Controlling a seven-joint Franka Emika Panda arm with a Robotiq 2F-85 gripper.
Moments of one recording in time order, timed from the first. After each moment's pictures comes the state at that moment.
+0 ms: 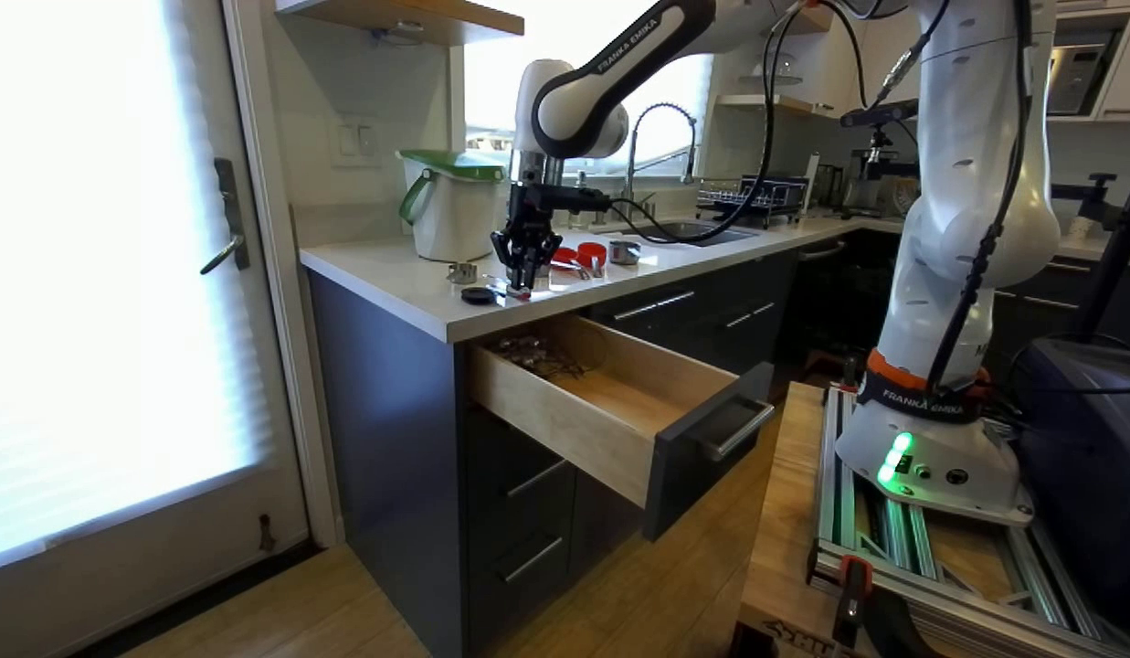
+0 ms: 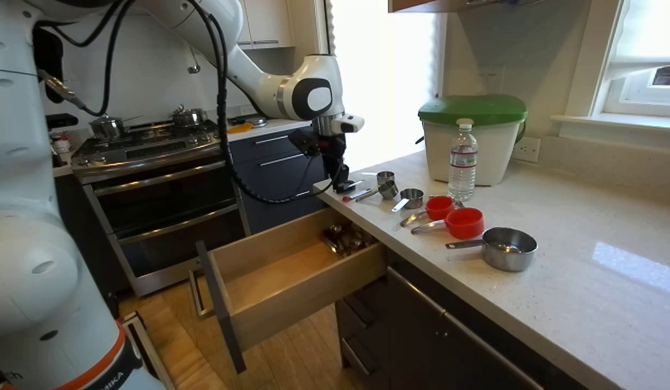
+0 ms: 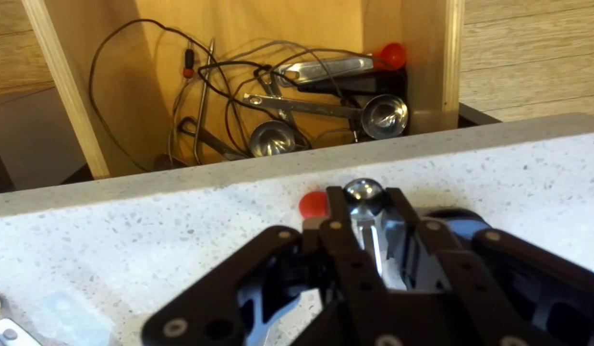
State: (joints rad) arm 0.06 0.19 0.03 -2.08 0.01 2.38 0.46
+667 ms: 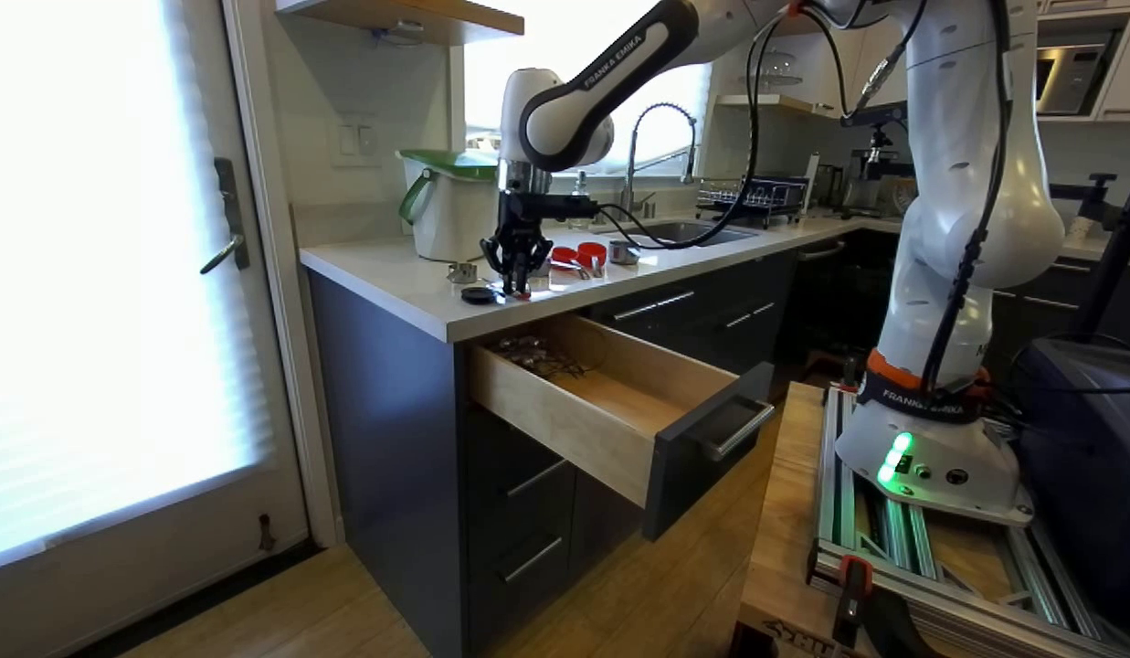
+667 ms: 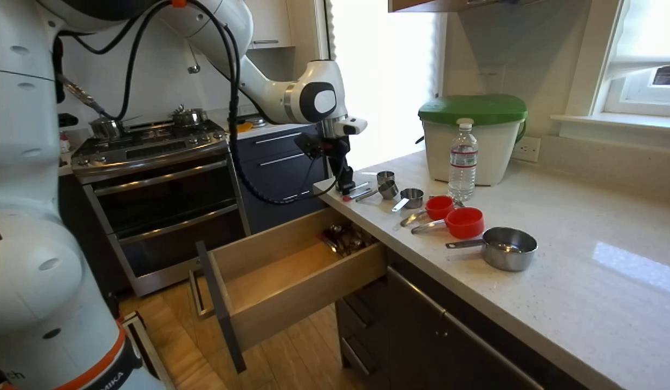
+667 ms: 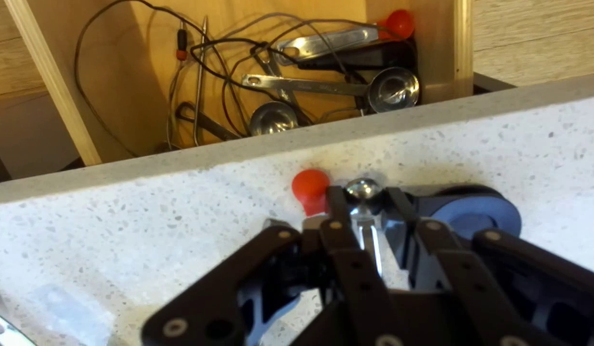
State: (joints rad) arm 0.10 0.27 0.00 -2.01 -0.06 2.38 0.58
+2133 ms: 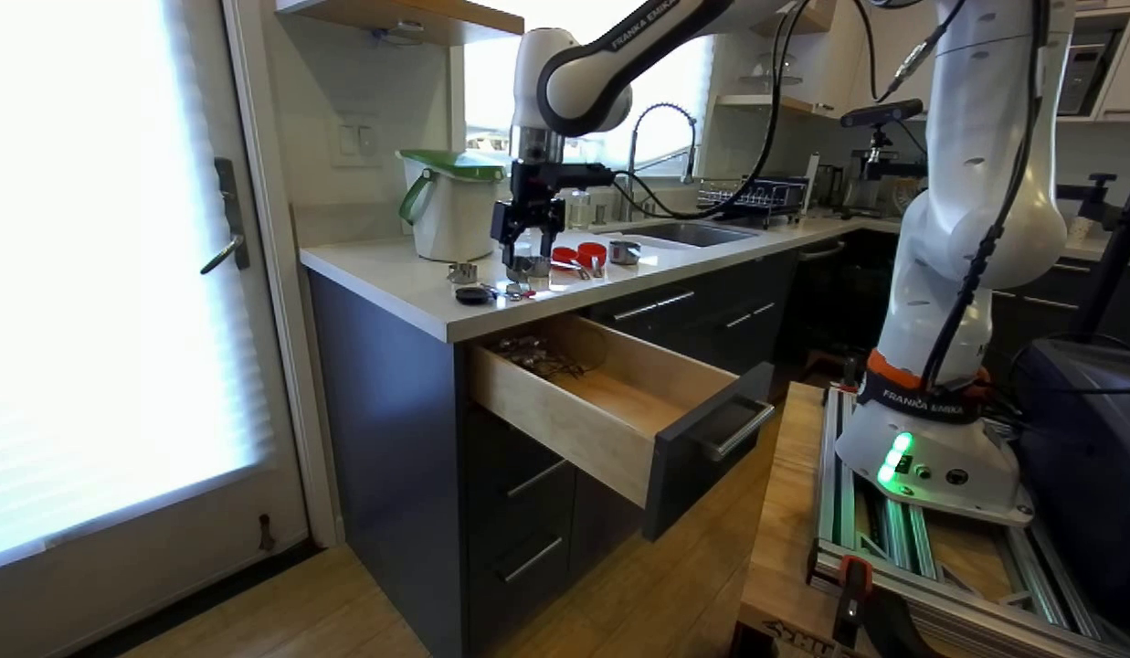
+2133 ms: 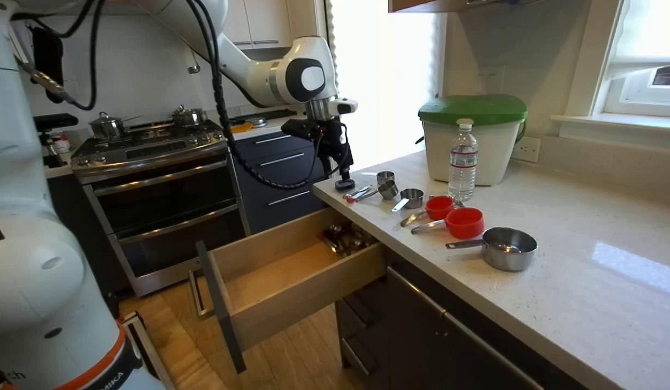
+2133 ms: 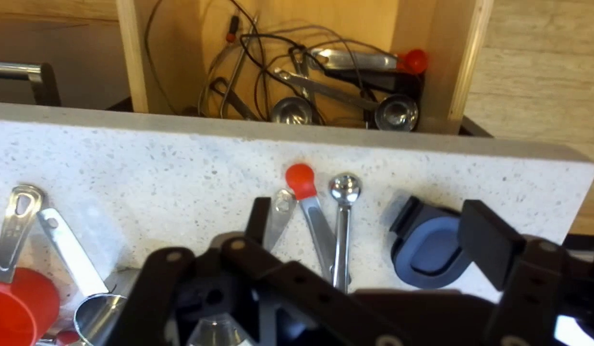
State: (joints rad) arm 0.11 0.12 0.00 -2.08 -0.09 2.31 0.35
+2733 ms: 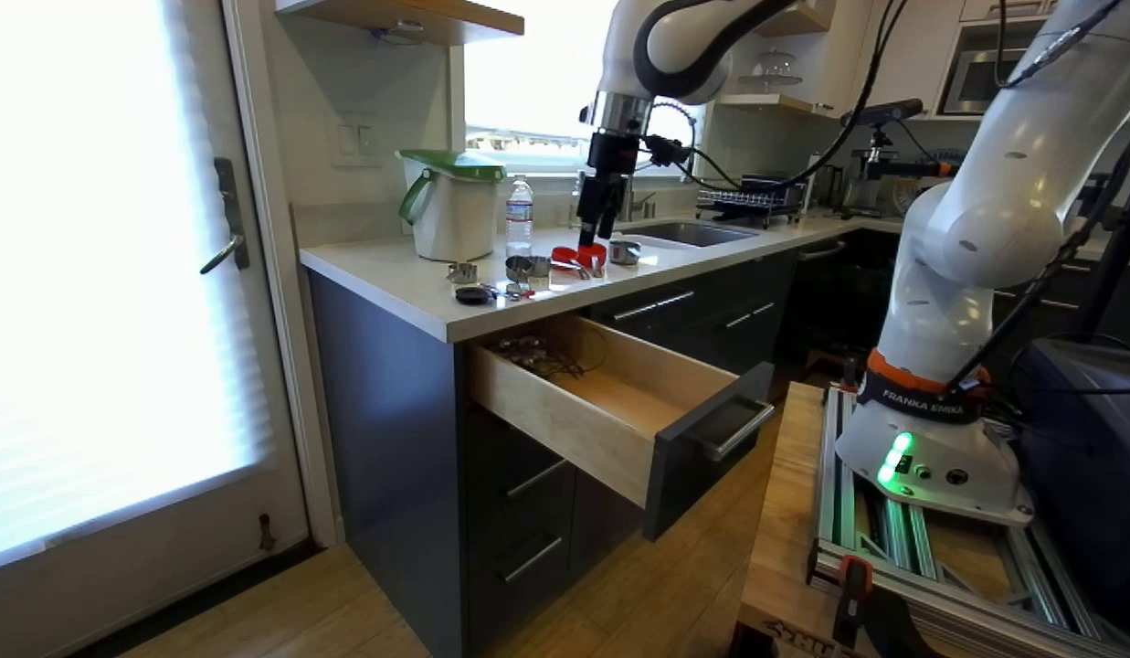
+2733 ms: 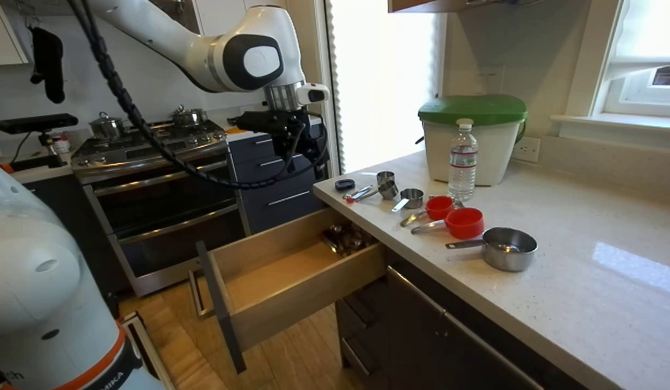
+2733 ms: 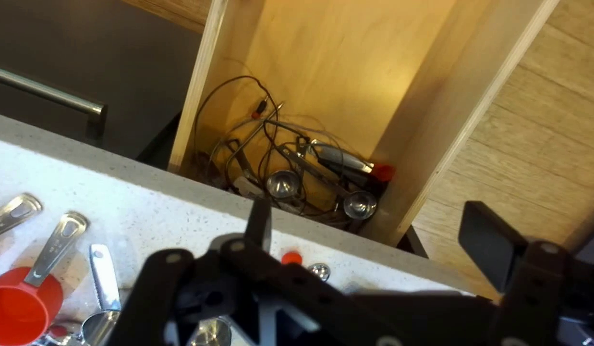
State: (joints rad) arm 0.08 -0.31 -0.01 -2.46 0.01 2.30 -0.07
